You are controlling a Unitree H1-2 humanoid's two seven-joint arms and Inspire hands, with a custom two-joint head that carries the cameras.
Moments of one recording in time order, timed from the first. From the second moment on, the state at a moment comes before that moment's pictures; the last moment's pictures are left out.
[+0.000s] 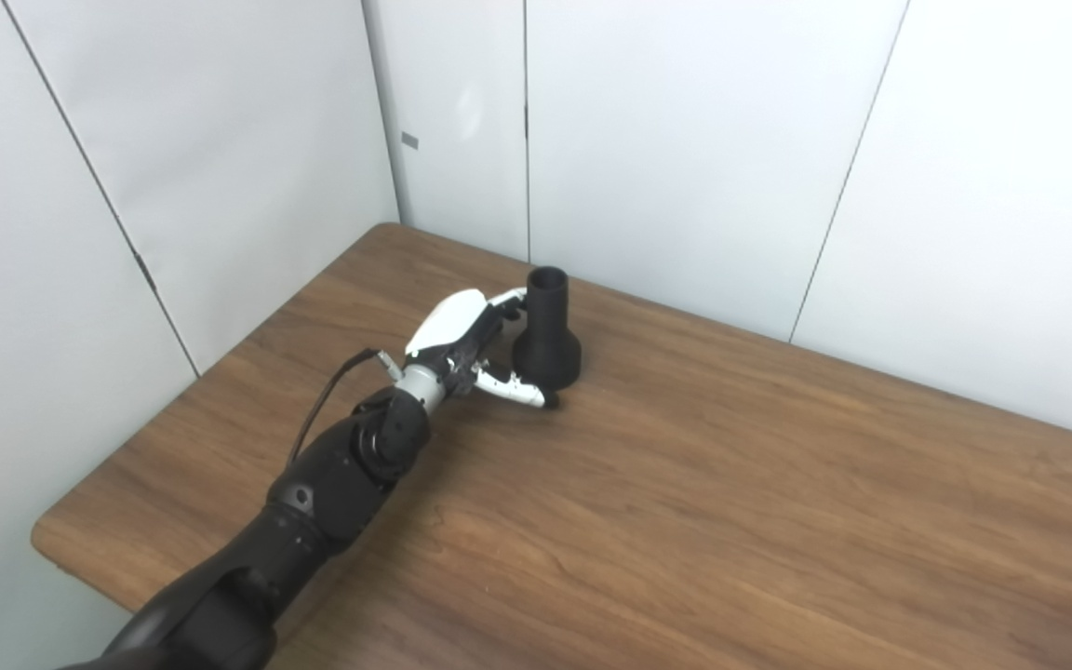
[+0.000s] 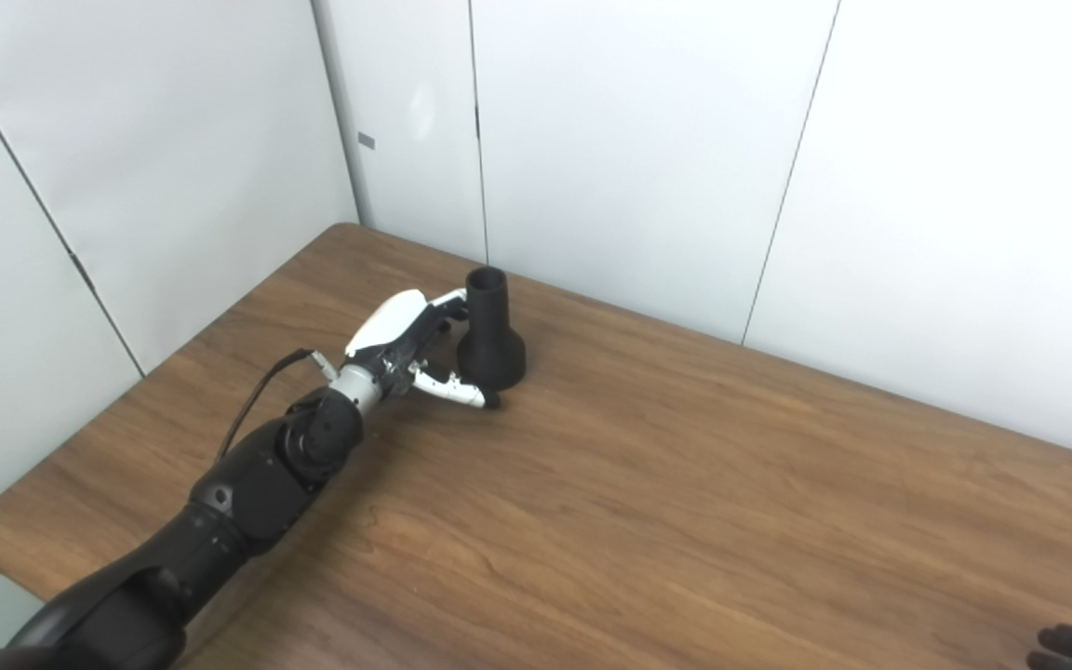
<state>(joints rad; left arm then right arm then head) -0.42 0.54 -0.15 0.47 0.40 -0.07 0.05 0.04 -0.19 -0.15 -0.07 0.11 -0.03 0.06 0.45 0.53</state>
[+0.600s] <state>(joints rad) -0.47 0.53 -0.21 0.44 0.43 0.07 -0.01 0.04 -0.19 -0.15 -0.07 0.12 -0.02 0.06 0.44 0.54</state>
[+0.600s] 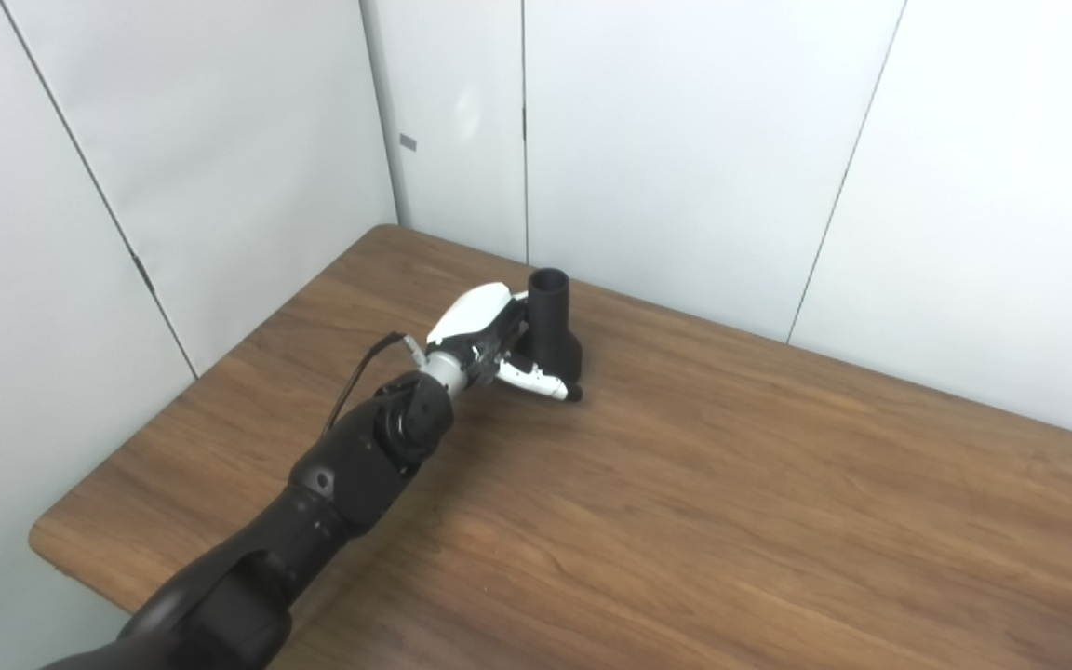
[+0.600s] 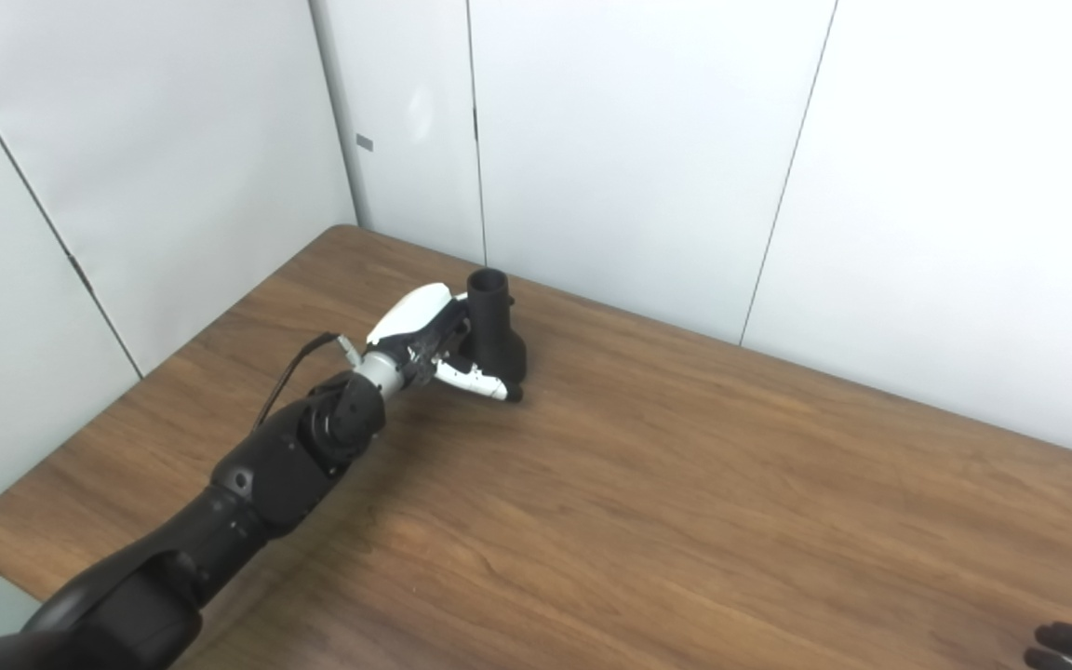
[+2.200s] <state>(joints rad) -0.53 0.55 -0.33 0.51 0.60 0.03 0.03 0.05 -0.19 -0.15 -0.10 0.11 0.03 0.08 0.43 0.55</state>
